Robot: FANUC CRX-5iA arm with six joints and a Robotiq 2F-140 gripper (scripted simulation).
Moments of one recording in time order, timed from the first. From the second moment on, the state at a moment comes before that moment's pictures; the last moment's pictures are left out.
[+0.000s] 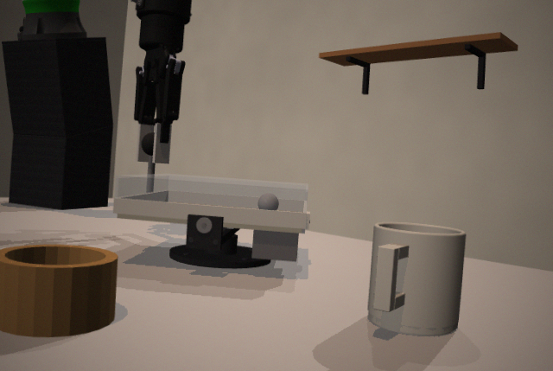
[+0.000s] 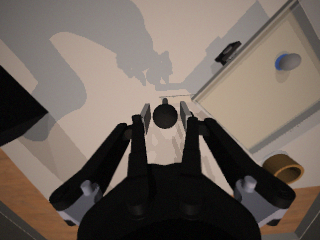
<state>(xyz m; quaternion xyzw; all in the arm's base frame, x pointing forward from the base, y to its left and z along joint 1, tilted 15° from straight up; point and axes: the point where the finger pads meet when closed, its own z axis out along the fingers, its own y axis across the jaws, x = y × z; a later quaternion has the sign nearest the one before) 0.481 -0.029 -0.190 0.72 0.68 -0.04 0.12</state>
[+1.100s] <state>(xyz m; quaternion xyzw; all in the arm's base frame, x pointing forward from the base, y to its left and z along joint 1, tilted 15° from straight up) 0.476 -0.020 -0.153 0.72 0.68 -0.04 0.12</state>
